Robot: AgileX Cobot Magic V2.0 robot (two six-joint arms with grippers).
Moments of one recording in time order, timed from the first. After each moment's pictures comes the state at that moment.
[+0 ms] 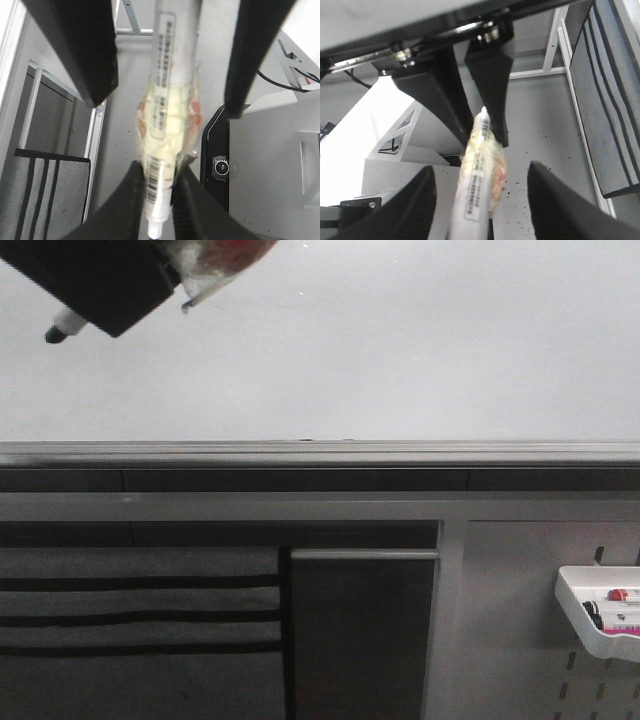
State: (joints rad) left arm -0.82 1.17 -1.10 -0.36 1.03 0.84; right arm 0.65 1.29 -1.23 0.71 1.08 -1.01
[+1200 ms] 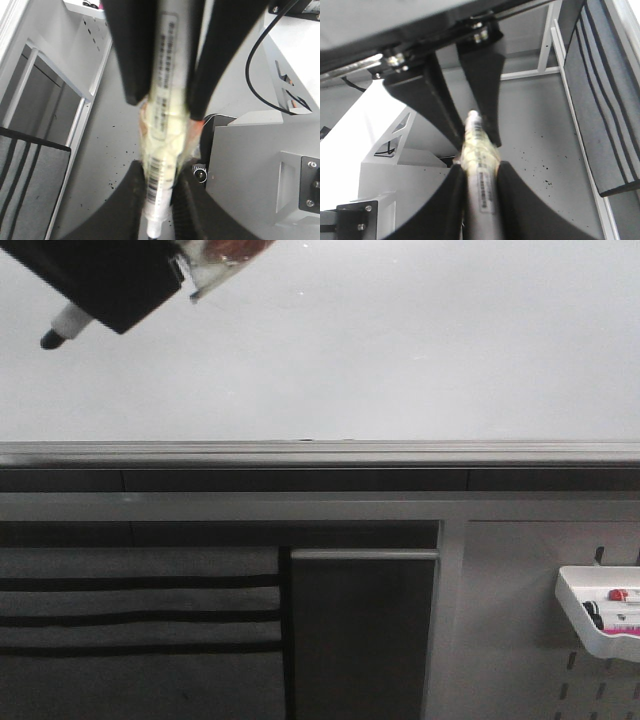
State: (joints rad) left arm -0.82 1.17 -1.10 -0.36 1.03 0.67; right arm 0.65 1.29 -1.23 0.70 1.06 -0.99
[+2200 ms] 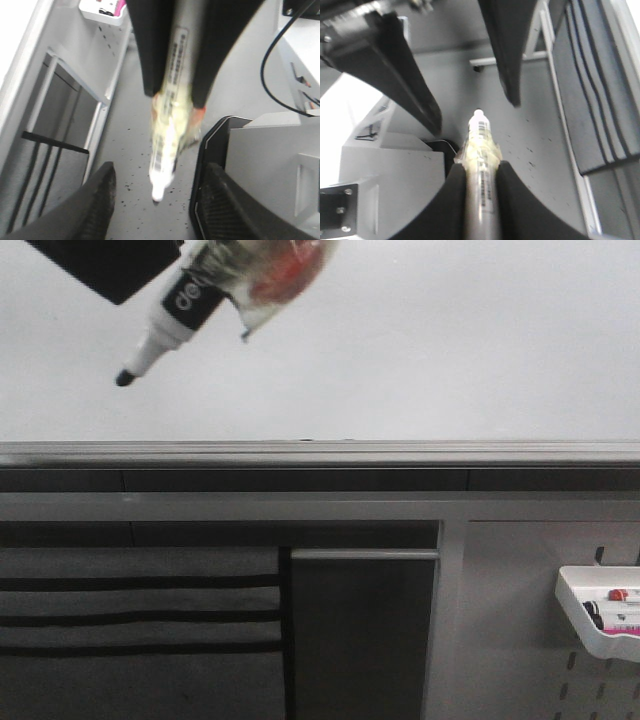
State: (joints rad) left arm -0.82 1.16 -1.14 -0.29 1.02 0.65; right arm 0.65 1.28 -1.23 0.58 1.05 -0.94
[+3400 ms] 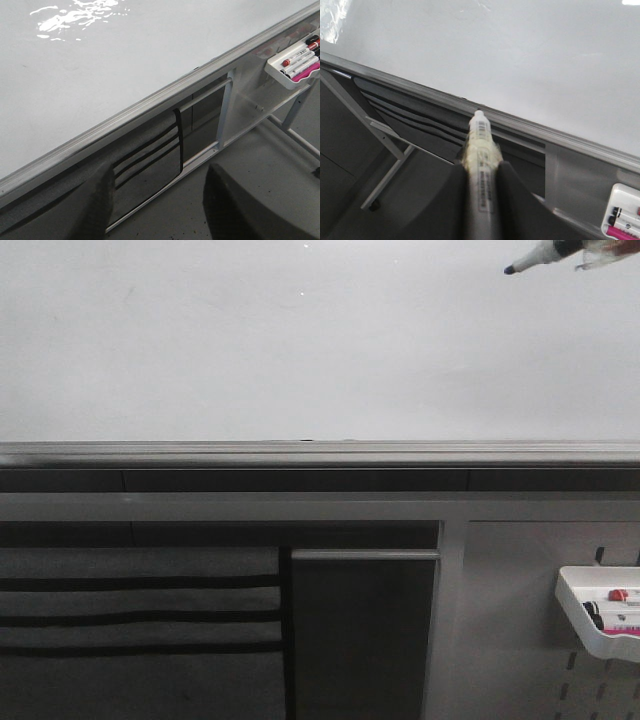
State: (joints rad) left arm -0.43 0.67 -0.71 -0.20 0.66 0.35; right arm 0.25 0.80 -0.74 0.56 0.58 -0.47
